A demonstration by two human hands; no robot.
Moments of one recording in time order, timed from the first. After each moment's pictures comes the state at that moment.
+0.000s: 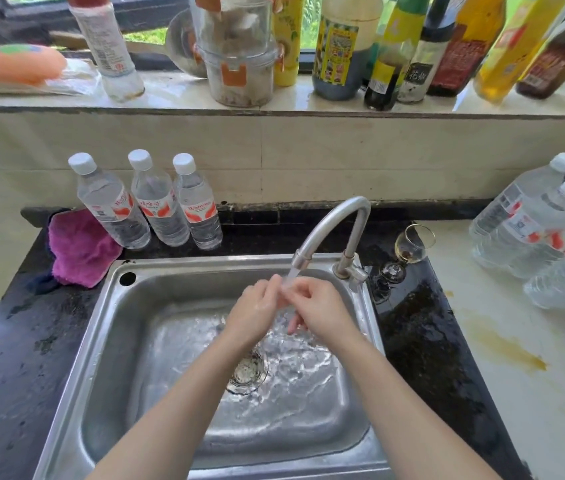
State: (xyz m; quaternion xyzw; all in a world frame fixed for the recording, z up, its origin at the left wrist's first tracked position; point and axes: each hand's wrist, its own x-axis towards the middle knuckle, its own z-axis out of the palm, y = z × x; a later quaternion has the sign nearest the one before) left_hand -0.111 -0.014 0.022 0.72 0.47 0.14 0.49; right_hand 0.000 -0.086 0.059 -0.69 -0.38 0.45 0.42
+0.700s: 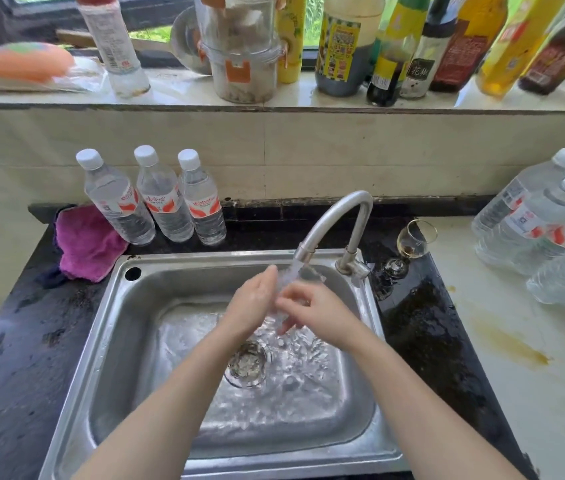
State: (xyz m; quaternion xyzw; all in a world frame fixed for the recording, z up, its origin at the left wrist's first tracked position) left_hand -0.113 -0.011 0.034 0.68 0.46 0.14 0.55; right_hand 0.002 -0.092 0.054 -0.66 -0.47 0.48 0.33
